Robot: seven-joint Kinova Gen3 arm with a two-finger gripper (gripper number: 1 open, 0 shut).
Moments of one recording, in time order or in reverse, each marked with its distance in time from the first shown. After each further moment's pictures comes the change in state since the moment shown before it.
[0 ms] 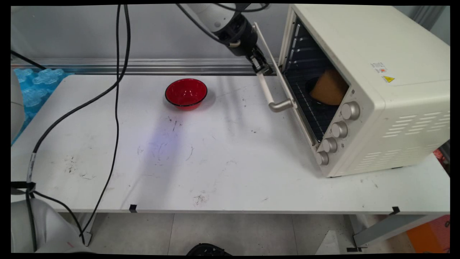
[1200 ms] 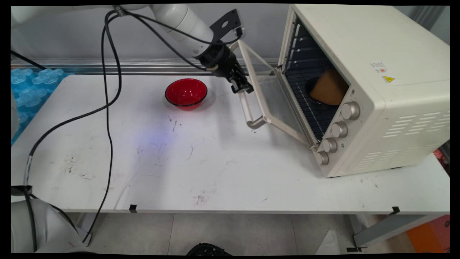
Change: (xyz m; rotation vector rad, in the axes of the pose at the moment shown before) arm -0.074 0.000 0.014 -0.019 -0.006 0.043
